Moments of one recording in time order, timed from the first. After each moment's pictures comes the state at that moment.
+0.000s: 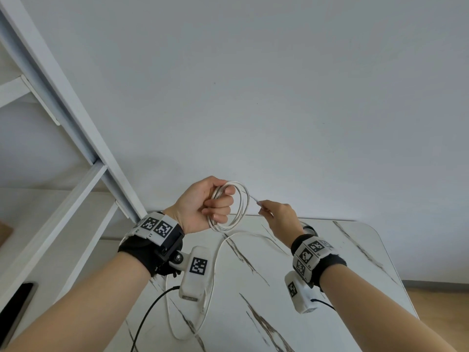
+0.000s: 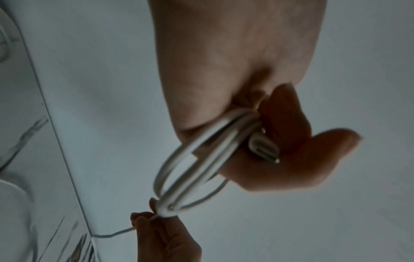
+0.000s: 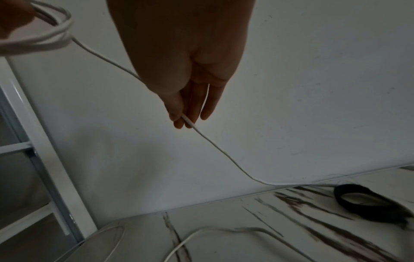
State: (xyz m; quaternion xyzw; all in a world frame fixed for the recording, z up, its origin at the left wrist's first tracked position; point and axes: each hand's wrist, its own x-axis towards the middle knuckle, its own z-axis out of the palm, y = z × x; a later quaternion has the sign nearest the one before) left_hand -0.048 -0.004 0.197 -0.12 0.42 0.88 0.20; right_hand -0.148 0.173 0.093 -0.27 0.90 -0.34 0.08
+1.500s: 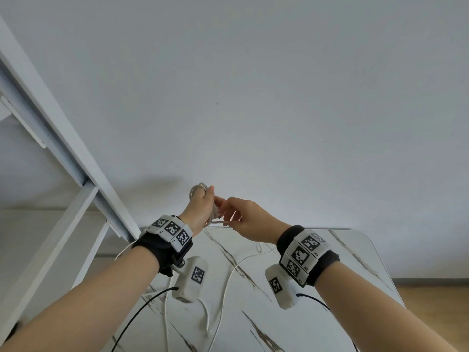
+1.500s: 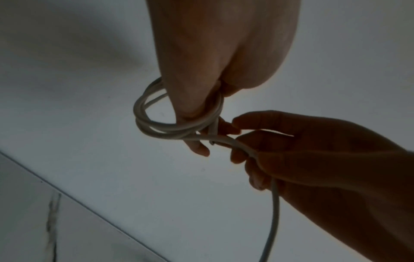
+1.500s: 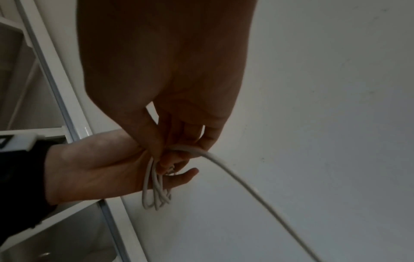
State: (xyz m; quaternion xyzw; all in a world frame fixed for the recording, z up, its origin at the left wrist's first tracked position) left_hand -0.096 -0.035 0.160 -0.24 0.69 0.68 -0.04; right_hand -0.141 0.105 0.161 -0.39 0.81 -0.37 0.23
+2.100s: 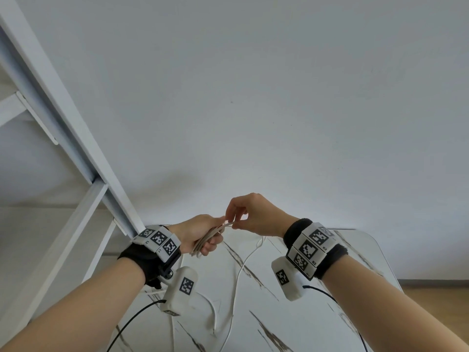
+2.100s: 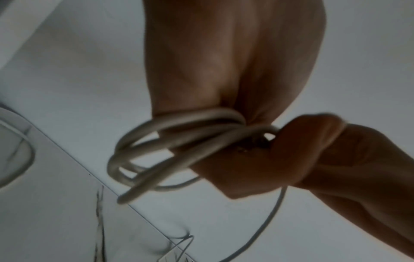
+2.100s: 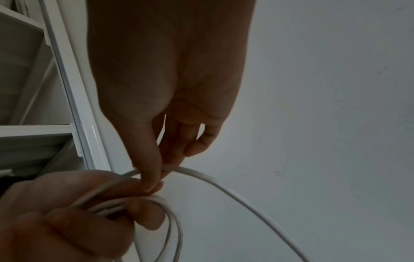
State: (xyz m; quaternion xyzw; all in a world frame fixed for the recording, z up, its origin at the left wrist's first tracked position) left_hand -0.061 -0.065 0.151 -0.20 0.65 0.66 0.31; right_hand -0.144 0.092 0.174 -0.44 0.81 -0.32 0.22
